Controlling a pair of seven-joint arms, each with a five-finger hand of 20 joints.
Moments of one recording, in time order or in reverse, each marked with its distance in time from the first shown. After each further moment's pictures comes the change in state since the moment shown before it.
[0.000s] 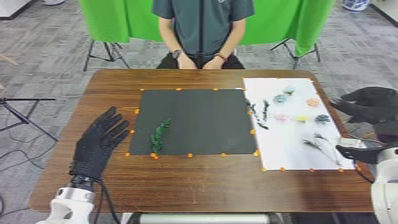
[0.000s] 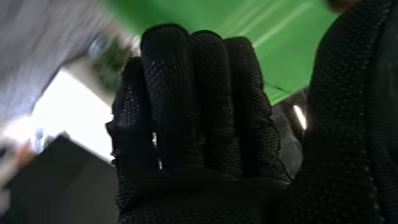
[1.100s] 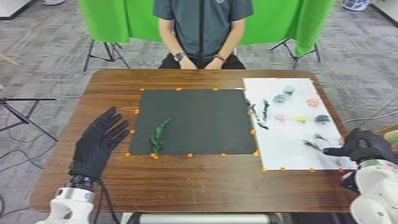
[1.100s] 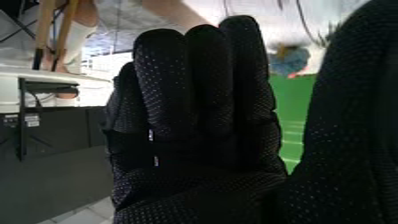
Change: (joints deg) left arm 0.0 0.0 0.0 0.0 0.0 0.0 0.1; right arm 4.8 -0.7 -9.5 11.0 -27.9 -27.4 14.3
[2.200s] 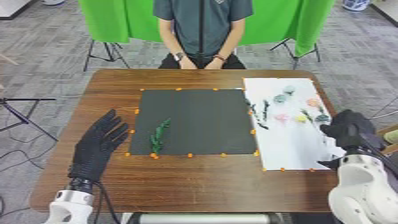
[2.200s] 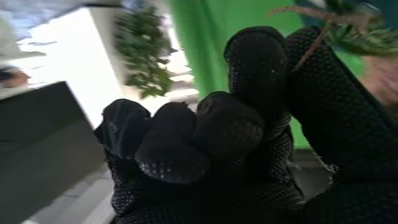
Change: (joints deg) left arm 1.1 0.0 -0.2 -0.3 -0.1 0.4 0.0; right arm 5.6 1.9 -9.7 2.0 -0.5 27.0 -6.5
